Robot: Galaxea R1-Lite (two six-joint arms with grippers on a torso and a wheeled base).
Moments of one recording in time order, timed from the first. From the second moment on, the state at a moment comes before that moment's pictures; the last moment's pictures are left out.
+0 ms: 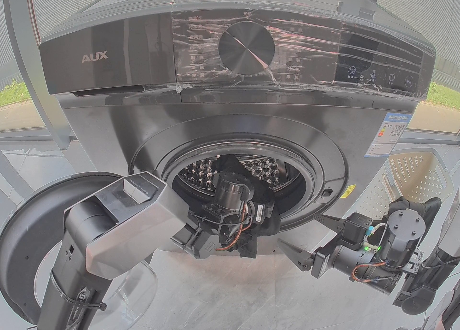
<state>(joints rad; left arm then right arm) -0.67 2.51 -1.41 -0.73 0.18 -0.14 0.73 1.88 -0.18 -1.55 -0.08 0.11</state>
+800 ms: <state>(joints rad) -0.60 2.59 -1.65 -0.77 0.26 -0.15 0.73 1.88 -0.18 -1.55 -0.08 0.11</state>
